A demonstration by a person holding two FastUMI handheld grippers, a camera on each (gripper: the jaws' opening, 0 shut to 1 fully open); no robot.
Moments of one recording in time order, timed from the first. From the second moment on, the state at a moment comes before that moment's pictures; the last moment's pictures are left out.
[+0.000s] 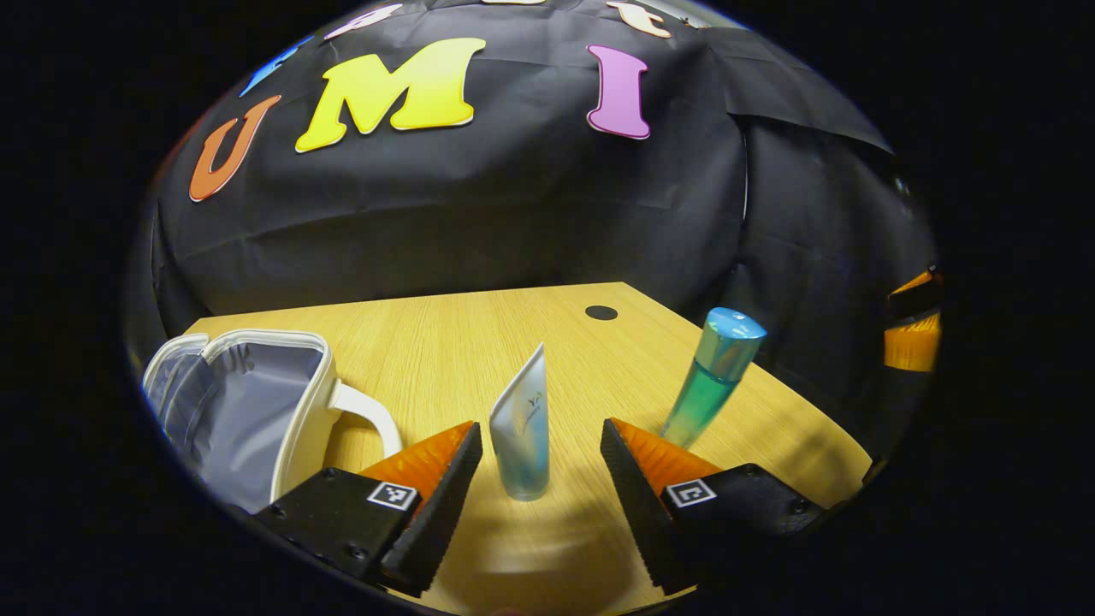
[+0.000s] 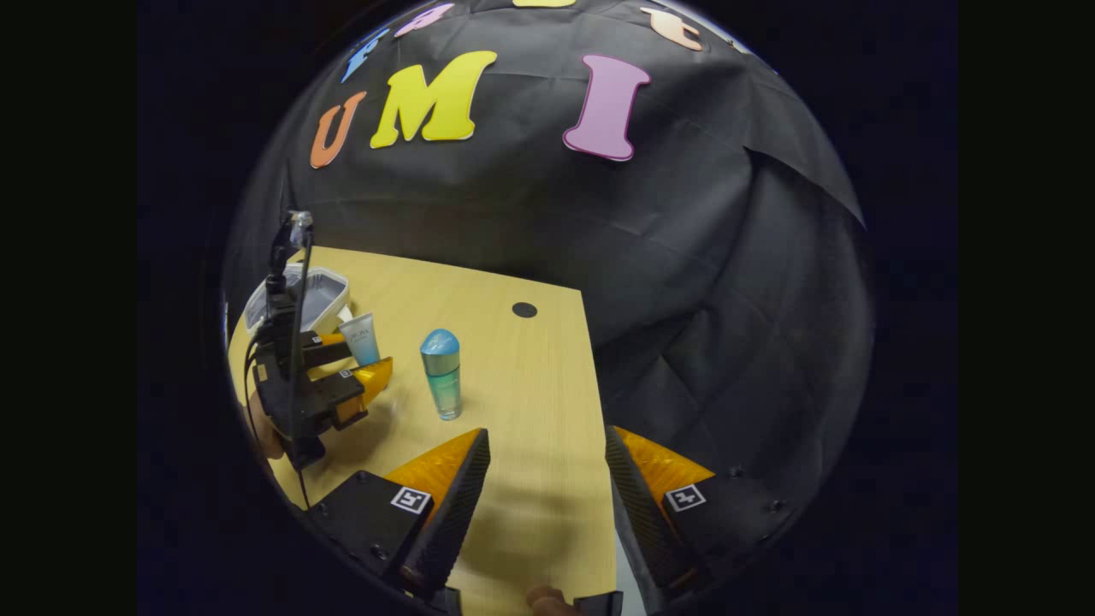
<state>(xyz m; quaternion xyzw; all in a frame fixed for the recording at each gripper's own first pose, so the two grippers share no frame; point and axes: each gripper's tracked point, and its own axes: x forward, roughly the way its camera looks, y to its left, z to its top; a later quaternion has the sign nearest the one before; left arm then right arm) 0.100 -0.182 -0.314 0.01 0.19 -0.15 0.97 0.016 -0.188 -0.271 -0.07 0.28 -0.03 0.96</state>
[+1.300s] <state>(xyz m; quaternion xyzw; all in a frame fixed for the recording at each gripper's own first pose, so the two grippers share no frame) 0.039 -0.100 -0.201 0.02 0.21 -0.06 0.97 0.072 -0.091 -0.295 -0.07 0.26 0.05 0.96</state>
